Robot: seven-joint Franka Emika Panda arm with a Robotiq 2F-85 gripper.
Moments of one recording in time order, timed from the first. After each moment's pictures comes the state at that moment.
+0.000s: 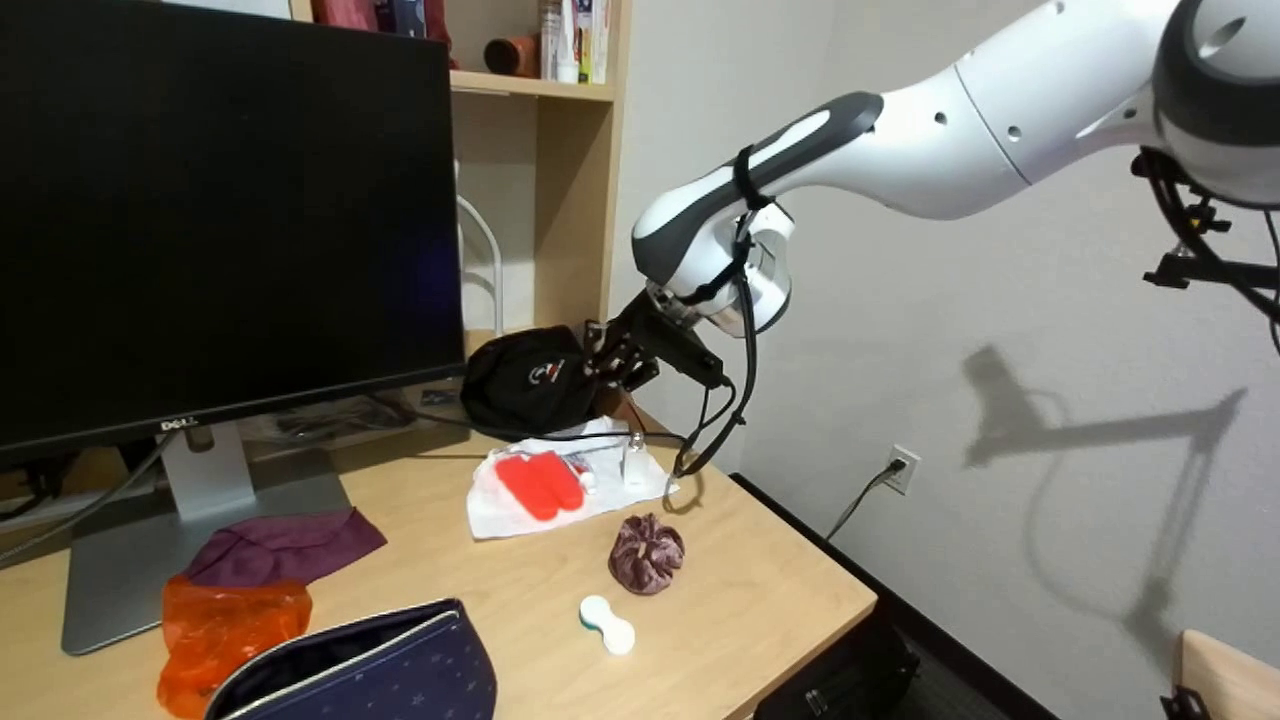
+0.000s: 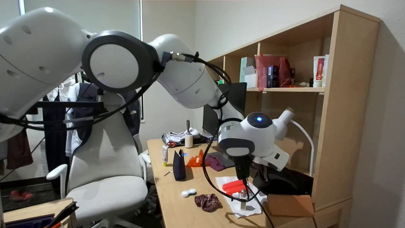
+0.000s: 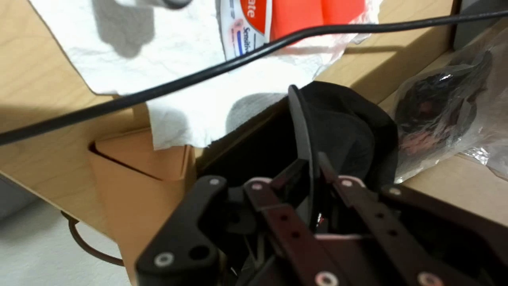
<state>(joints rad) -0.43 0.88 0.37 -1.53 0.52 2.82 -0.11</state>
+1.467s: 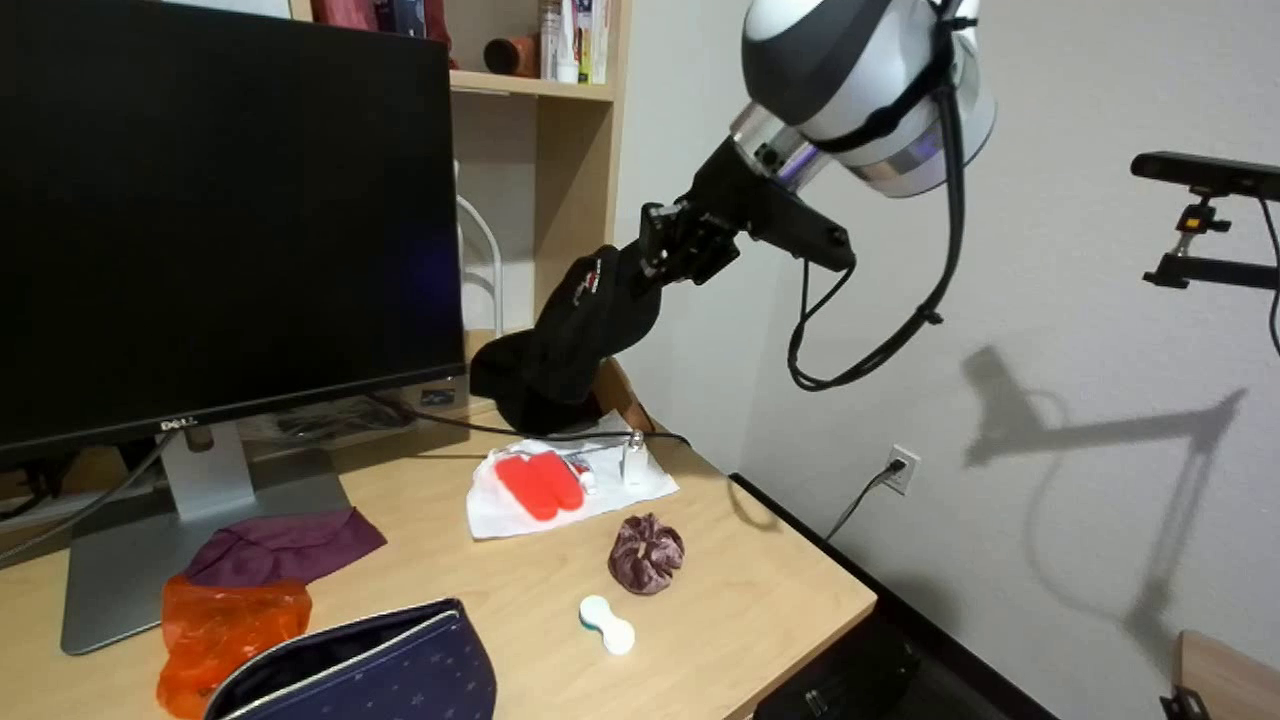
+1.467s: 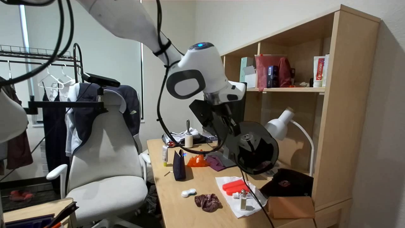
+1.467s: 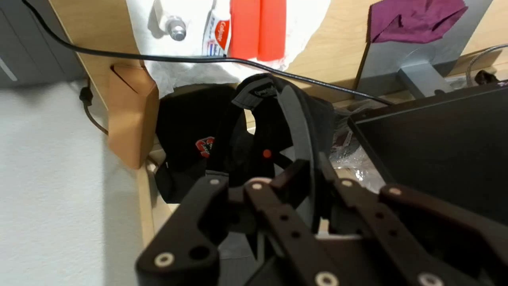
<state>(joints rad) -0.51 0.12 0.48 -2.19 0.57 2.86 -0.28</state>
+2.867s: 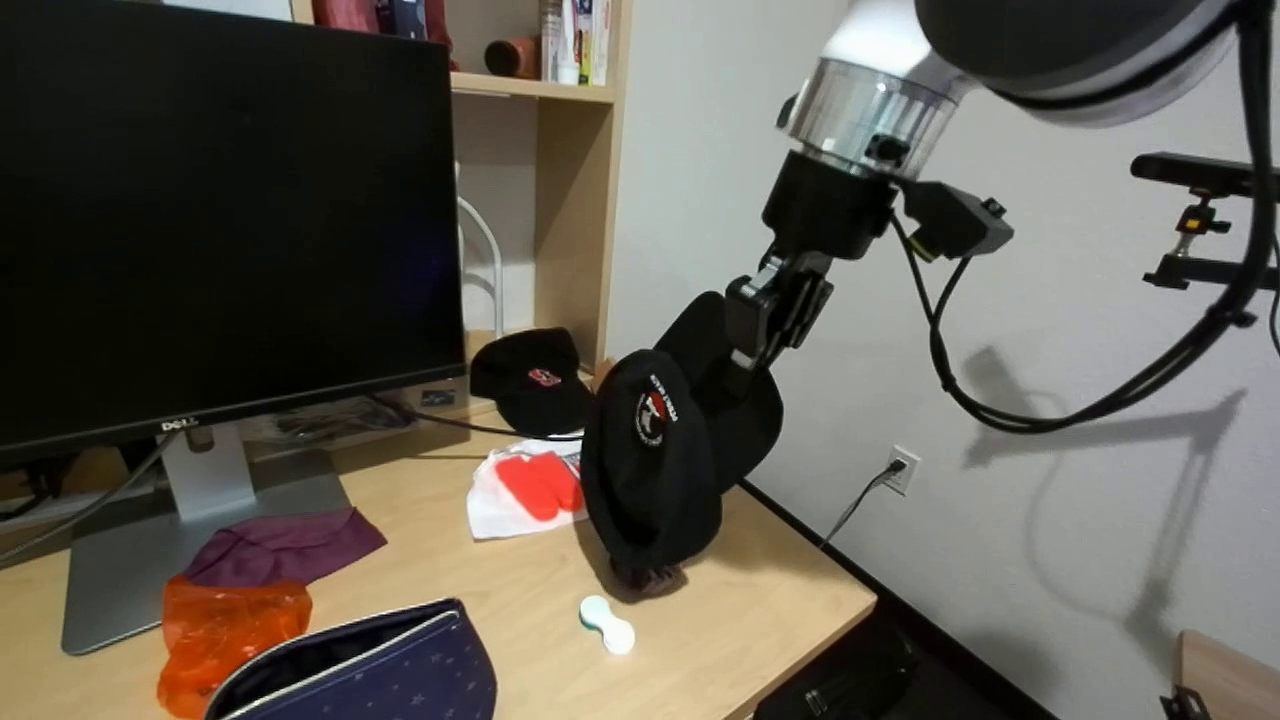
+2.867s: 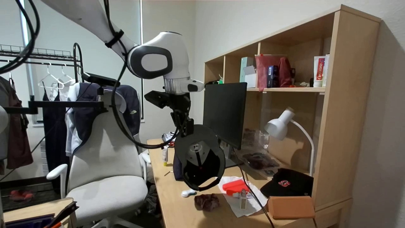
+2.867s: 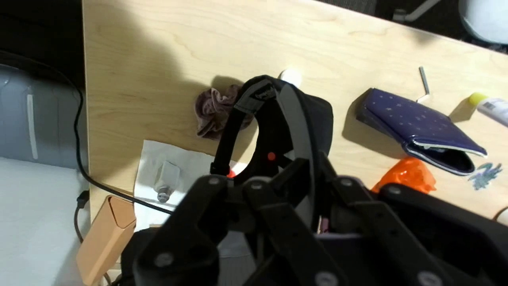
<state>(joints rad) -0.04 -0.23 0.11 -2.44 0.20 2.40 -0.10</state>
